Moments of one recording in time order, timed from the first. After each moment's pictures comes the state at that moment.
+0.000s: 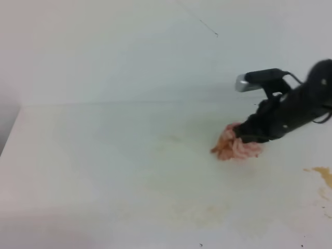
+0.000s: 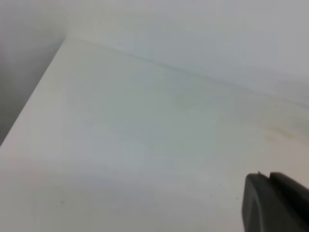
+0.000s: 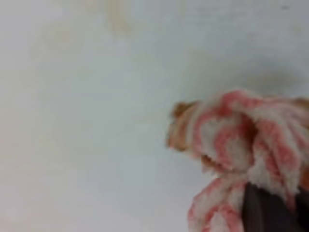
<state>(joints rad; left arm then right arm) -0.03 0.00 0.00 -0.21 0.31 -0.09 0.30 1.92 -1.30 0.40 0.56 -0.36</state>
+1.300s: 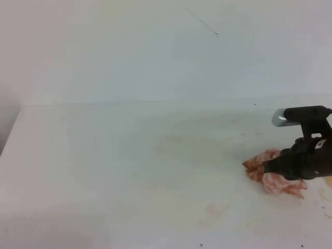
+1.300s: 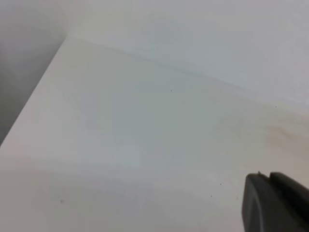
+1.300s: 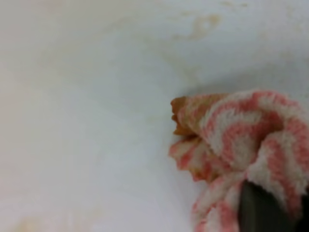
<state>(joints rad) -0.03 0.00 0.00 -0.21 0.31 -0.09 0.28 1.69 -0.86 0.39 0.19 -0.26</state>
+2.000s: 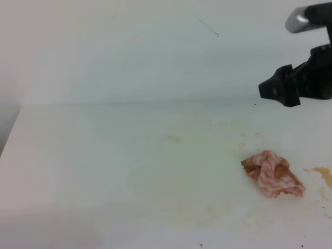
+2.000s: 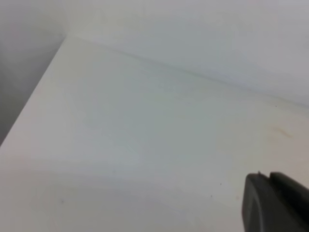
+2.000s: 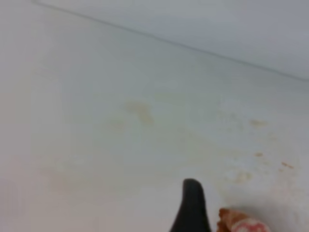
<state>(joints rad) -0.03 0.00 0.00 -0.21 0.31 -0.09 0.29 1.47 -1.18 0.38 0.52 -0.34</state>
